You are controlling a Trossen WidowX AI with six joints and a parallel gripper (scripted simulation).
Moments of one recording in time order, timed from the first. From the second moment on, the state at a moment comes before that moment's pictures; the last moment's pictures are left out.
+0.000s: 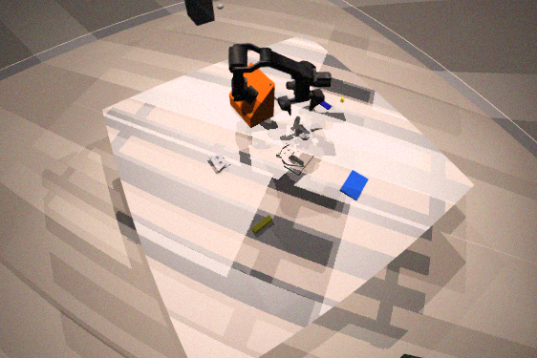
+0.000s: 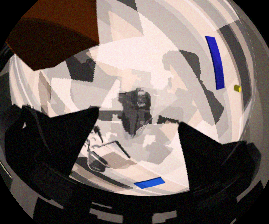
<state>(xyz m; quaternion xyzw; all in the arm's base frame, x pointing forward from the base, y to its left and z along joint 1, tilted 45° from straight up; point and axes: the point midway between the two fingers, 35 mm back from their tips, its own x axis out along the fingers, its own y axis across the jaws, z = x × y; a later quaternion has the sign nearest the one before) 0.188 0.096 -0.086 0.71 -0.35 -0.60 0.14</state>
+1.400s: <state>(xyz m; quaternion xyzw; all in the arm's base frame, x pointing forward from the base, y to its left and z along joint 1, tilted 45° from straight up) 0.182 0.060 -0.124 0.70 -0.35 -0.60 0.17</state>
